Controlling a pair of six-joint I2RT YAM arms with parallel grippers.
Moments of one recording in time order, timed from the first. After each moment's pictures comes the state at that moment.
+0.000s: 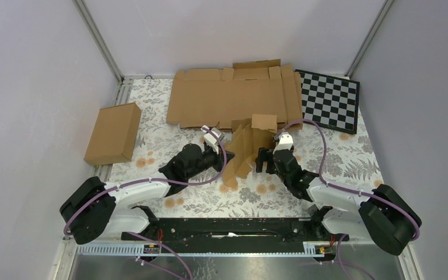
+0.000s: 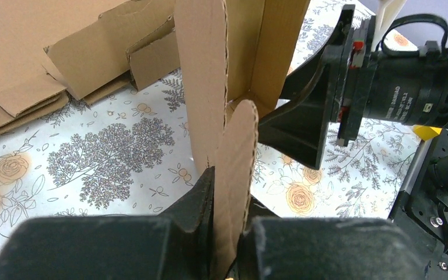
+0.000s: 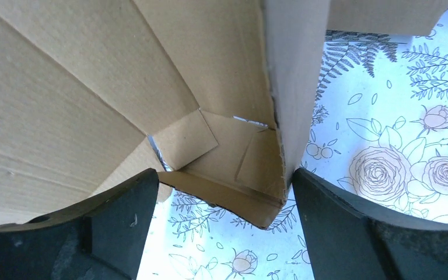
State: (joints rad) left arm -0.85 1.23 0.49 0.53 0.08 -0.27; right arm 0.73 1.18 0.35 0.26 0.35 0.44
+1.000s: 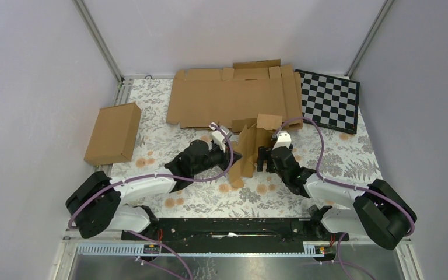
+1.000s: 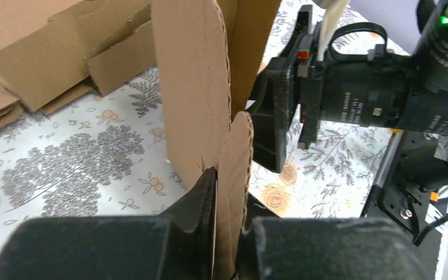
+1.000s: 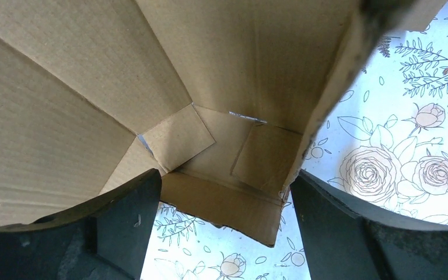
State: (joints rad) left arm -0.87 1.29 0.58 0.47 0.13 -0.29; right arm 0.71 1.23 0.39 0.22 0.35 0.44
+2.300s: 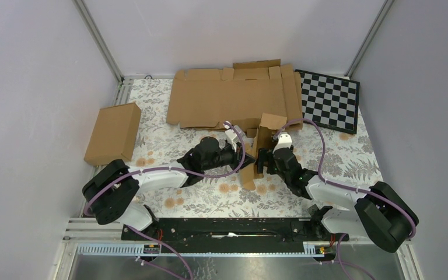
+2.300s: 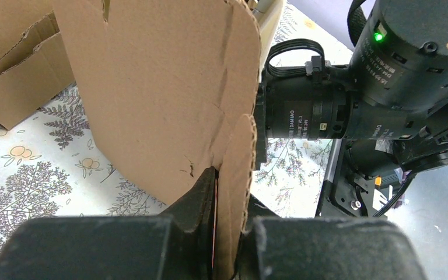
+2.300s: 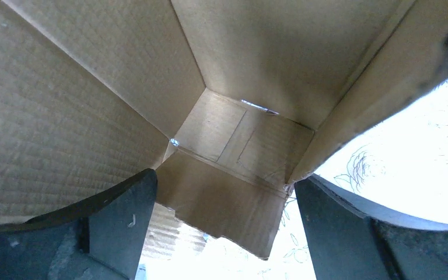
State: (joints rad) left arm -0.90 1.47 0.67 0.59 0.31 -0.36; right arm 0.70 1.21 0.36 0.24 0.29 0.43
